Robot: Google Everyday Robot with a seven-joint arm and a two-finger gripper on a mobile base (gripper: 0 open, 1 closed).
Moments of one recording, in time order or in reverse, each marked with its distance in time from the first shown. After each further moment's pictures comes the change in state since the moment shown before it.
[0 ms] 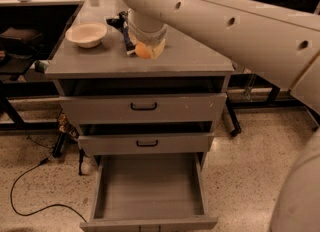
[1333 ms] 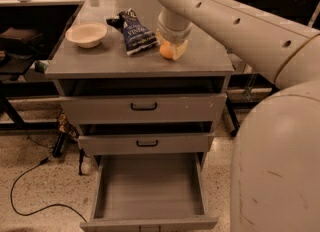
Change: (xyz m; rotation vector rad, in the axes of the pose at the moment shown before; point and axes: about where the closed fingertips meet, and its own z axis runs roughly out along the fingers) arm 0.080 0.049 0.065 -0.090 -0.023 0.132
